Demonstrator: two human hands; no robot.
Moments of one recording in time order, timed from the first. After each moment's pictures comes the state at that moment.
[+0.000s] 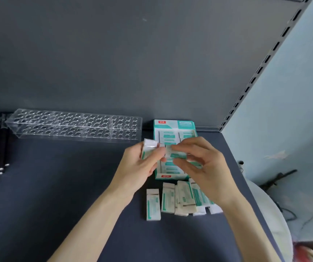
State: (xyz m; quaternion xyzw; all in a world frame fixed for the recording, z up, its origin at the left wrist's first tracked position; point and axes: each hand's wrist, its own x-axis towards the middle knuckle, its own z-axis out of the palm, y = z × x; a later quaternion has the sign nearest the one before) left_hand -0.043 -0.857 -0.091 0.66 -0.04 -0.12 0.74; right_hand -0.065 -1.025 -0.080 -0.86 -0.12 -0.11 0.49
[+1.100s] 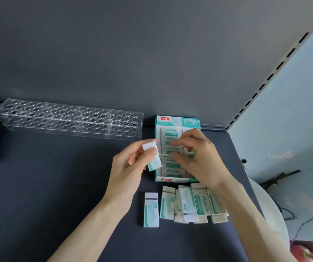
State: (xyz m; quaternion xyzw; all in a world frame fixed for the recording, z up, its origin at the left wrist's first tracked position) left_hand -0.042 -0.858 -0.110 0.60 0.01 -0.04 0.80; right_hand -0.016 -1.034 -0.097 -0.93 -0.10 -0.05 0.34
